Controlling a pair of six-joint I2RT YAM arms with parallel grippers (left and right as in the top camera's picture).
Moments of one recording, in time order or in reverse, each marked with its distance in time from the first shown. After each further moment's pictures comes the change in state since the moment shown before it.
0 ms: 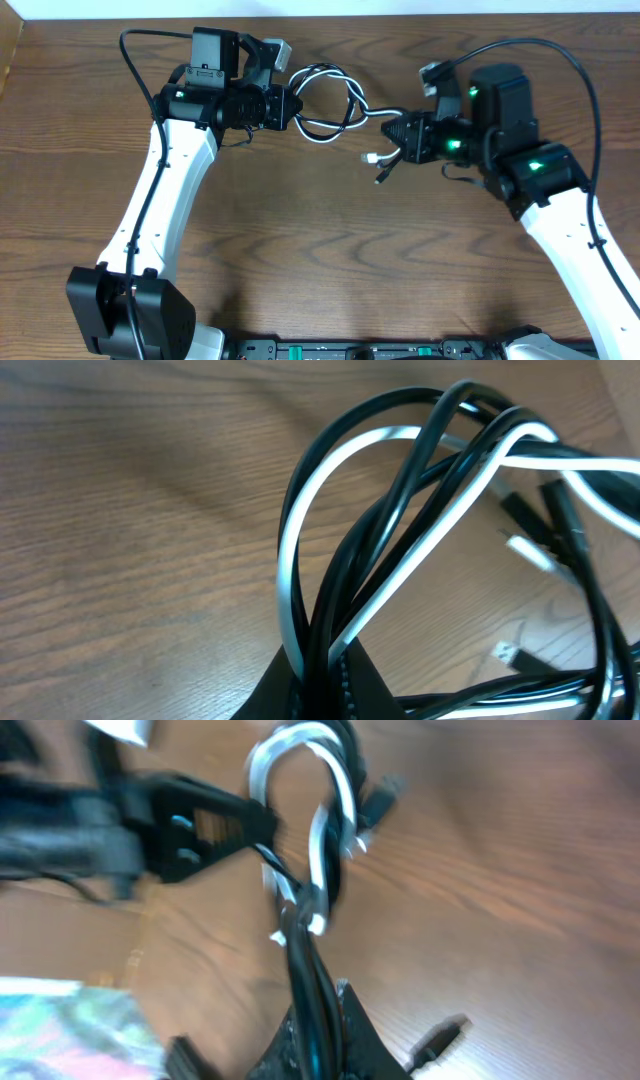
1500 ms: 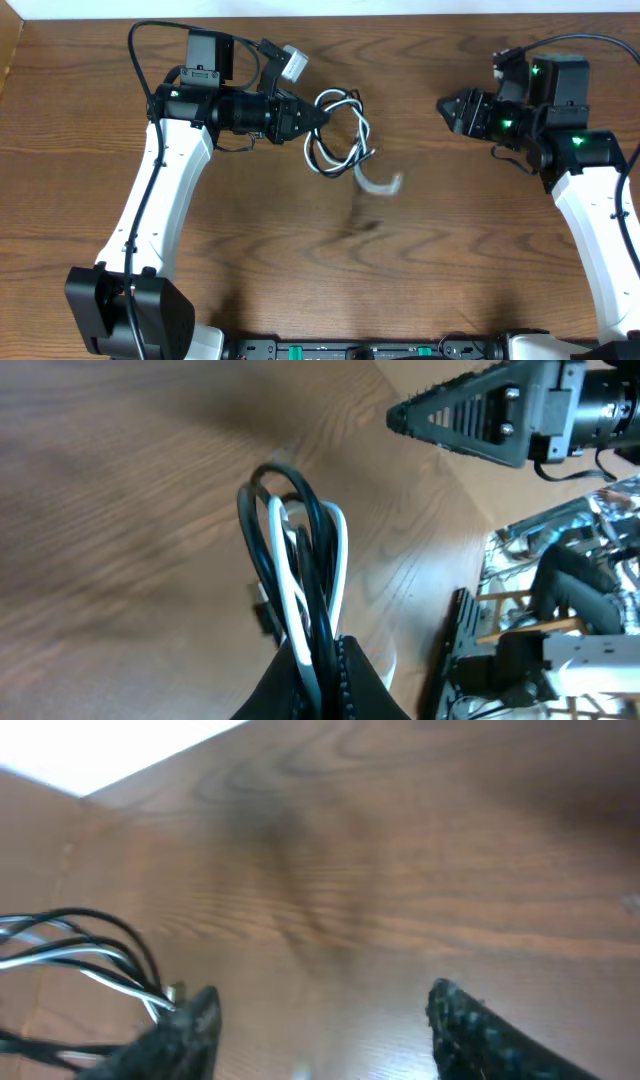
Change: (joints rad) left arm 0.019 -0.001 0.000 -0.064 0.502 0.194; right arm -0.252 0.077 -0.003 -0.050 0.129 -0.081
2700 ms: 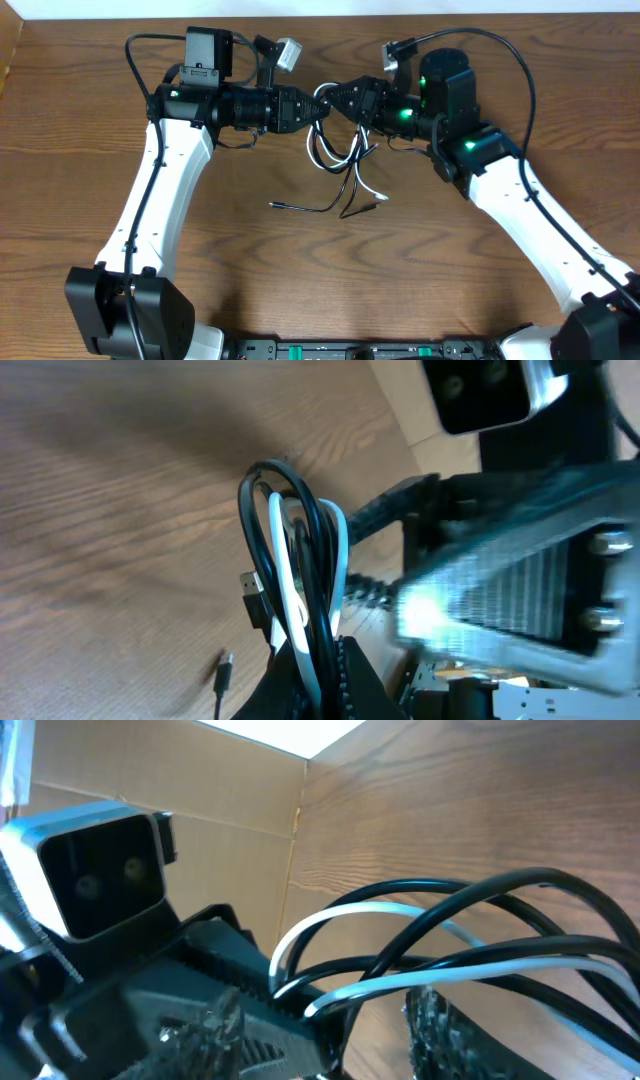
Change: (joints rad) left arm 0.001 0.000 0.000 0.064 -0.005 -0.241; right arm 0.392 0.151 0.002 0.511 -0.125 0.636
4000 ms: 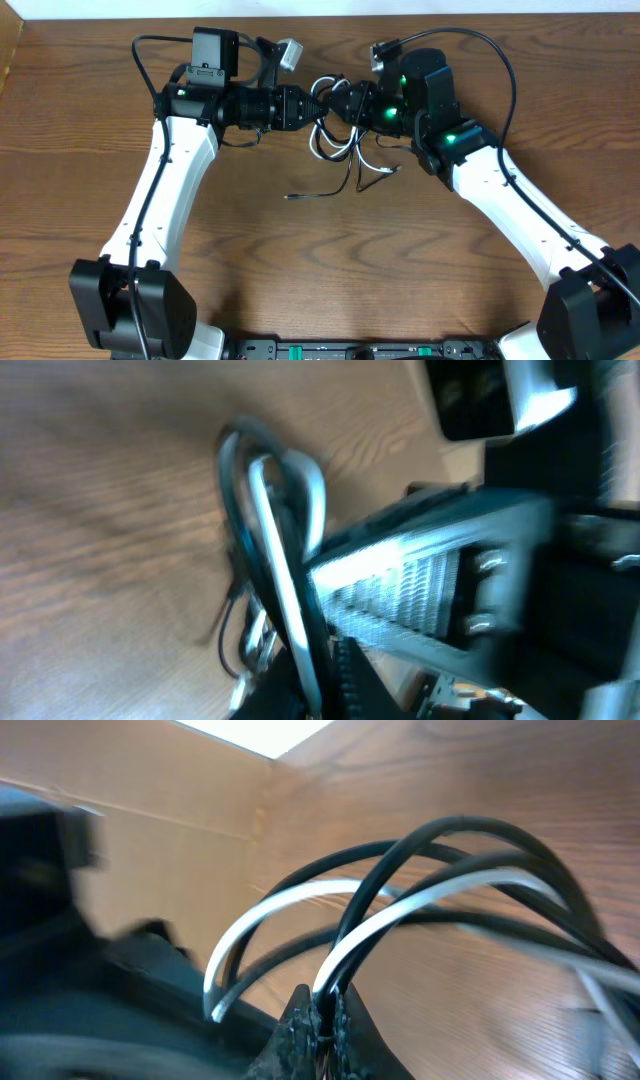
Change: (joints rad) left arm -0.018 0.018 -0.006 0.038 -0.082 -0.050; right arm 0.016 0.086 0.025 -0.018 0.070 -0.113
